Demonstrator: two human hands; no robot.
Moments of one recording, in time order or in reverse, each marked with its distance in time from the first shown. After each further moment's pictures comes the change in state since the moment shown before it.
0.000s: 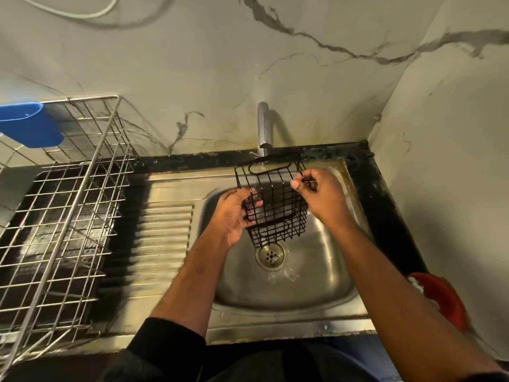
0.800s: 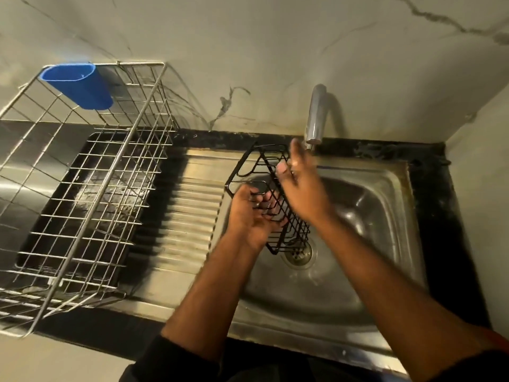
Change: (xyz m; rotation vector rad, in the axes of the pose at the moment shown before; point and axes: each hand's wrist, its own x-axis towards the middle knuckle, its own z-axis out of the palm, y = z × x) left_hand -0.019 0.008 -0.001 -0.497 0.226 -0.125; right_hand 0.037 -0.025 0.099 0.019 -0.353 -0.273
